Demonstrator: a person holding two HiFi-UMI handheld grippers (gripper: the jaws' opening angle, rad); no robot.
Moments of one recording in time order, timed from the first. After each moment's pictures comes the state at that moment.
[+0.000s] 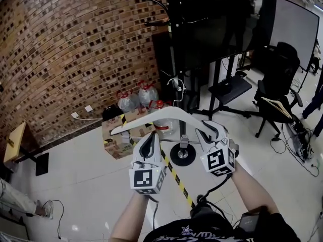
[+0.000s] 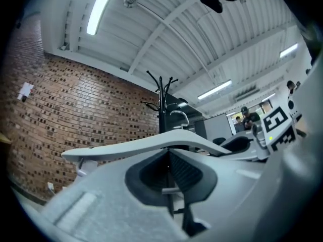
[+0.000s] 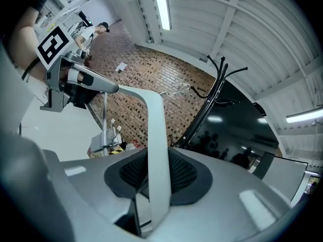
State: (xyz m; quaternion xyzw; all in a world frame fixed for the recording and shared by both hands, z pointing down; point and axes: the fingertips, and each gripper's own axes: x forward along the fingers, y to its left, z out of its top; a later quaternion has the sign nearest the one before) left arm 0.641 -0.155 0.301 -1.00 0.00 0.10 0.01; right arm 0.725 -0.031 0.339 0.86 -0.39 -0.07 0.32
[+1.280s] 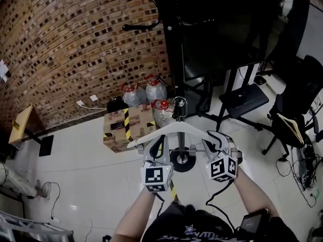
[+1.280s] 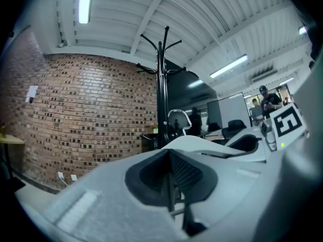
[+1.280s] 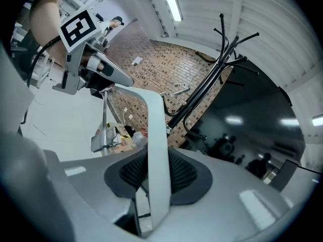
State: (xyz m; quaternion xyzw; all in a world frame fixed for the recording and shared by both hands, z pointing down) left arm 0.790 -0.126 0.384 -1.00 0.09 0.00 0.02; right arm 0.871 -0.005 0.432 0.80 -0.47 -0.06 0.38
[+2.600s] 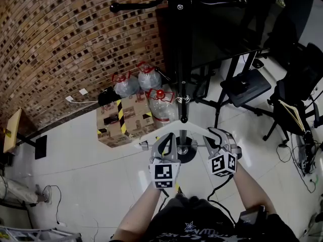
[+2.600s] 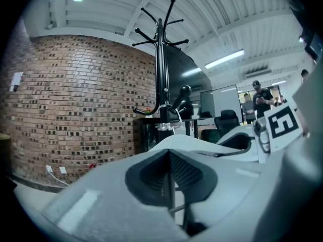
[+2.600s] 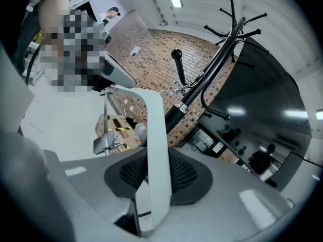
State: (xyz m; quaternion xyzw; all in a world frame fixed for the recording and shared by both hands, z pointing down) left arm 0.837 -0.153 0.465 -1.00 0.03 -0.06 0.02; right arm 0.901 -0.042 0.507 0.80 -0.46 -0.01 0.39
